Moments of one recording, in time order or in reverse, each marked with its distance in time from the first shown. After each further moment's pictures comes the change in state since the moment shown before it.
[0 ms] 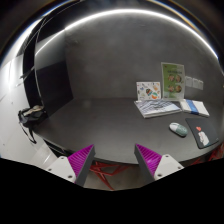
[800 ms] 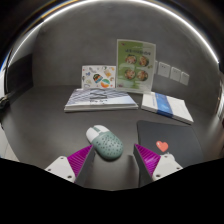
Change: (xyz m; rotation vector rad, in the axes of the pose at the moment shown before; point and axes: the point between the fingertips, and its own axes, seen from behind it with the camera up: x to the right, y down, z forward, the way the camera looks) arm 0.347 0.011 0.111 -0.090 0.217 -0.090
